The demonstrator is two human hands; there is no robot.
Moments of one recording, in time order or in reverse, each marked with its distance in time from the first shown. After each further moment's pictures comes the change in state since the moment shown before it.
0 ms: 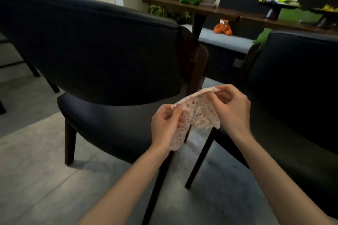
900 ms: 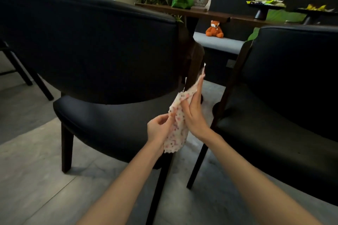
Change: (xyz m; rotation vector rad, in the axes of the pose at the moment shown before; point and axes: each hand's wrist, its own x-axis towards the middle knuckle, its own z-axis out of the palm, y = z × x) left_hand 0.019 -0.035 -0.014 -0.019 -0.037 -0.165; right_hand -0.012 0.056 0.085 0.141 -0.270 -0.180
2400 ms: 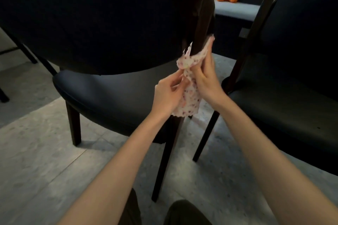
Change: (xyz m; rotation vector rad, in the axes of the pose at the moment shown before) left_hand 0.000 0.014 0.004 0.356 -0.160 0.461; right_hand 0.012 0.005 -0.009 0.075 0.013 0.137
